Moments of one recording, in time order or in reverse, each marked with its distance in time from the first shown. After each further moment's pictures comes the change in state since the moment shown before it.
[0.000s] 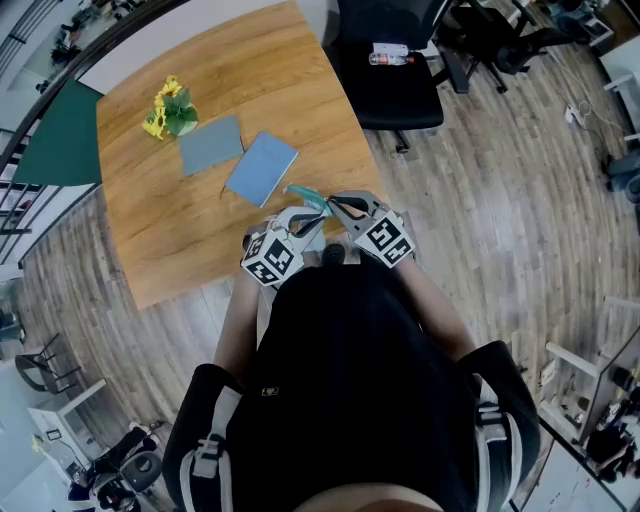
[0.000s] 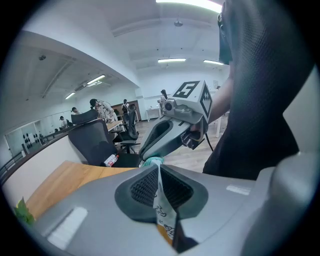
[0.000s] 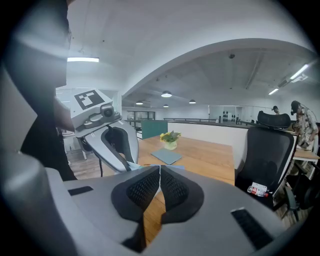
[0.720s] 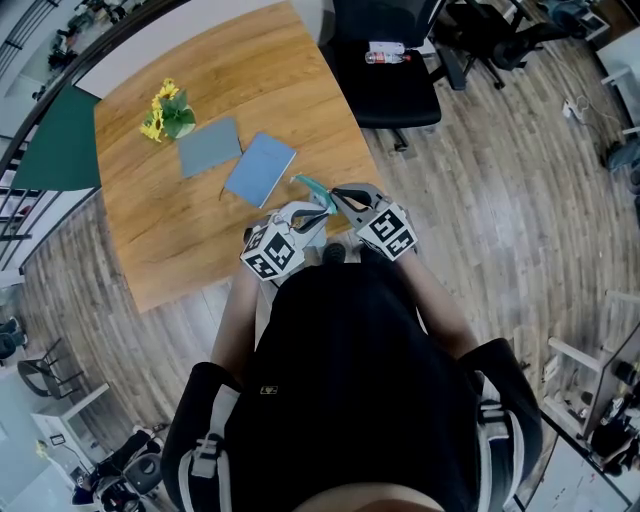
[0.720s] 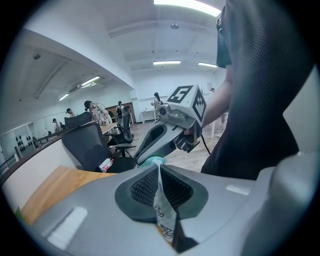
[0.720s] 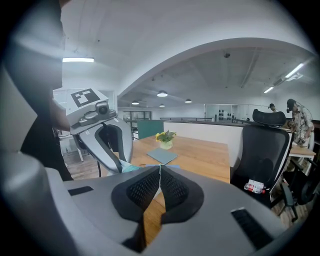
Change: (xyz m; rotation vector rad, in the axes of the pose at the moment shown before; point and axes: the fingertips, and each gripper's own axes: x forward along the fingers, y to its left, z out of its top) left arm 0.003 0.002 0.015 0.028 -0.026 -0.061; right arm -0.003 -0.018 0.001 0.036 0.010 -0.038
